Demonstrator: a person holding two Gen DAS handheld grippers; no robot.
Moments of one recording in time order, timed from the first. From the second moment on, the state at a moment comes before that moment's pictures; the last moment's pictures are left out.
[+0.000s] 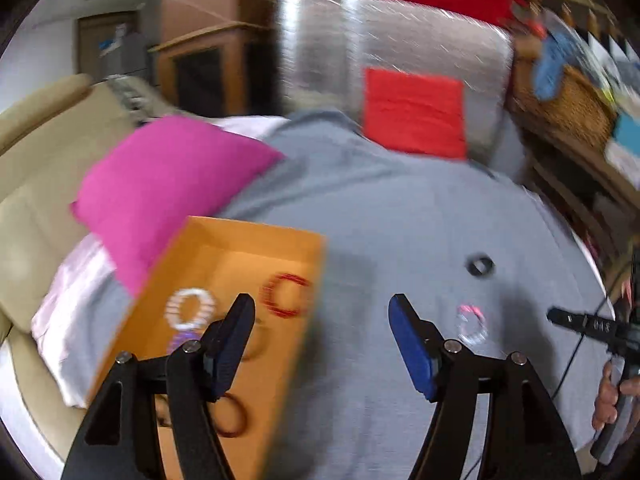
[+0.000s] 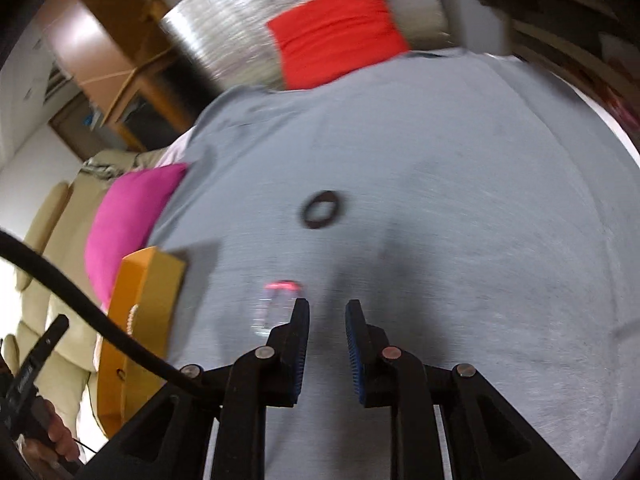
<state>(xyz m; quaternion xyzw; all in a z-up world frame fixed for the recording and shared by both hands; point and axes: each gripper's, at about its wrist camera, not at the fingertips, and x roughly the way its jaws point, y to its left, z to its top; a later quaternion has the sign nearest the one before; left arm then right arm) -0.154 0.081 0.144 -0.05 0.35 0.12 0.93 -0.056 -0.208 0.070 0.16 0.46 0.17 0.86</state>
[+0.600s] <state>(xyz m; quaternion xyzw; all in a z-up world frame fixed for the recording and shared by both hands) -0.068 -0.027 0.034 -0.06 0.45 -0.02 0.89 -0.051 -0.277 0.043 0.19 0.50 0.13 0.84</state>
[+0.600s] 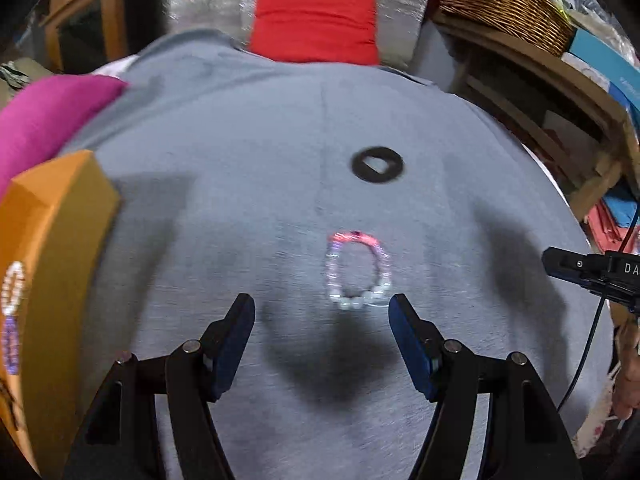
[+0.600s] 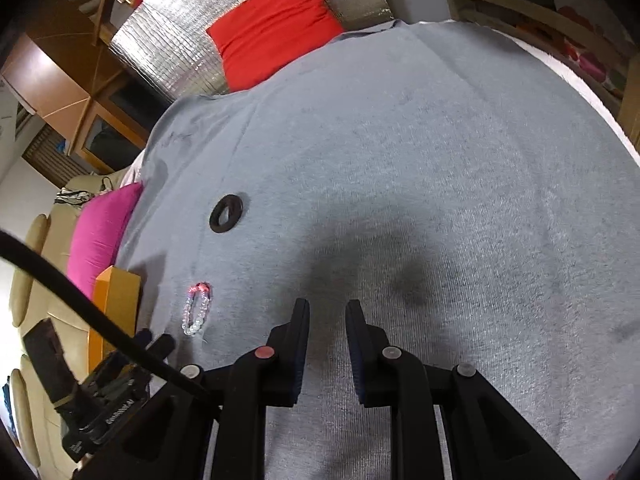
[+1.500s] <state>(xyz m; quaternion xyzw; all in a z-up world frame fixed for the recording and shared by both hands) -0.064 -0.014 0.036 0.00 0.44 0.03 0.90 -0.031 -0.226 0.026 0.13 0.51 0.12 0.84</state>
